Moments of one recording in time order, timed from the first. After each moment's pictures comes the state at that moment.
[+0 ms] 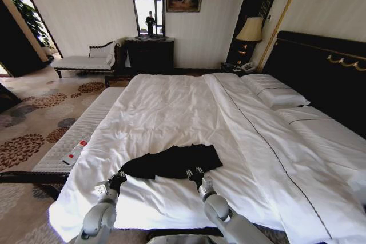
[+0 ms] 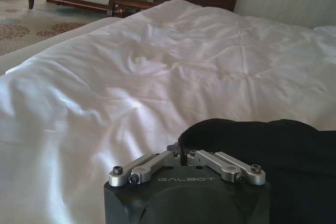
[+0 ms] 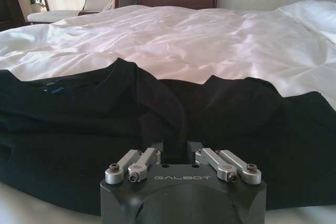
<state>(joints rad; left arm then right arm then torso) 1.57 -1.31 -0.60 -1.96 -0.49 0.31 -0.21 -1.25 1.13 -0.04 1.73 0.42 -0.13 0.33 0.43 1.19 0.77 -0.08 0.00</state>
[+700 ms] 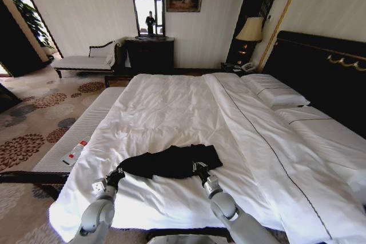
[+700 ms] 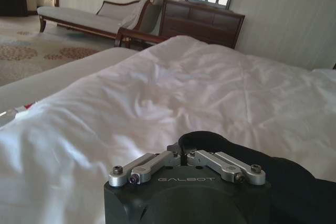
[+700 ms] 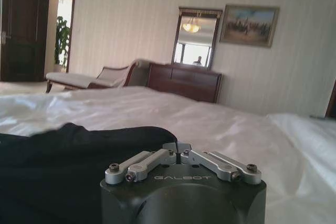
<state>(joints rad) 1.51 -1.25 -0.67 -2.02 -0.61 0.29 -0.23 -1.25 1.08 0.14 1.81 0.22 0.08 0.16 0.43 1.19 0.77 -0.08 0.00</state>
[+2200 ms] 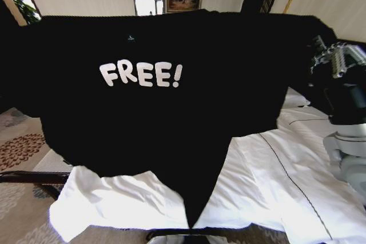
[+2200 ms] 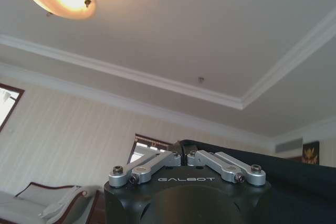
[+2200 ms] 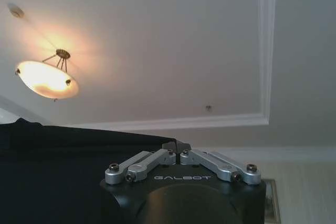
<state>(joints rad) 1.53 -0.84 -1.69 -2.51 -1.61 0.35 -0.27 -1.30 0.71 1.08 2.51 1.08 -0.08 0.08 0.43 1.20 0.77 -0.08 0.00</state>
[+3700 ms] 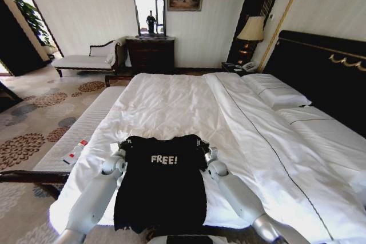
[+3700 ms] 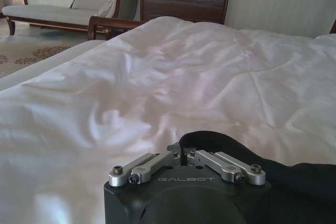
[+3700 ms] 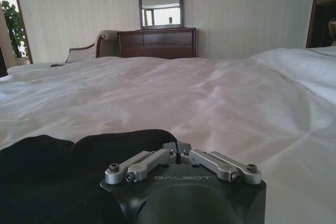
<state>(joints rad) 0.91 -1.13 -0.30 -1.39 -0.63 0.25 -0.25 -0.82 1.23 0.02 1.17 0.49 0.13 0.10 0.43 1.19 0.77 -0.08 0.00</state>
